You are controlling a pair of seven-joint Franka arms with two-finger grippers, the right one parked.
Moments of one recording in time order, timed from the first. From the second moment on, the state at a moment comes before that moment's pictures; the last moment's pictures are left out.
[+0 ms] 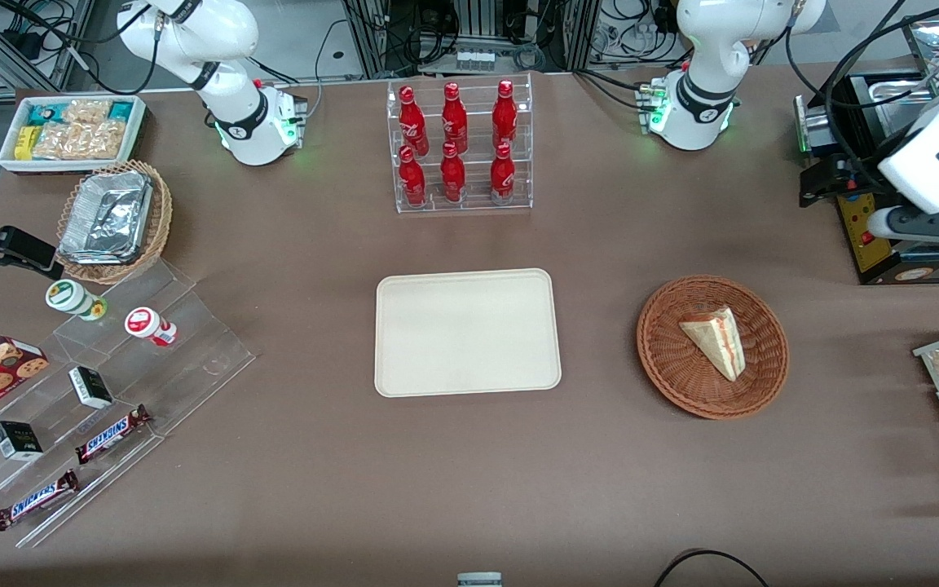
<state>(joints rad) -0.01 0.04 -0.11 -1.47 0.00 1.31 0.01</state>
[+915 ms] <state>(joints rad) -0.01 0.09 -0.11 -1.78 0.01 1.73 0.01</state>
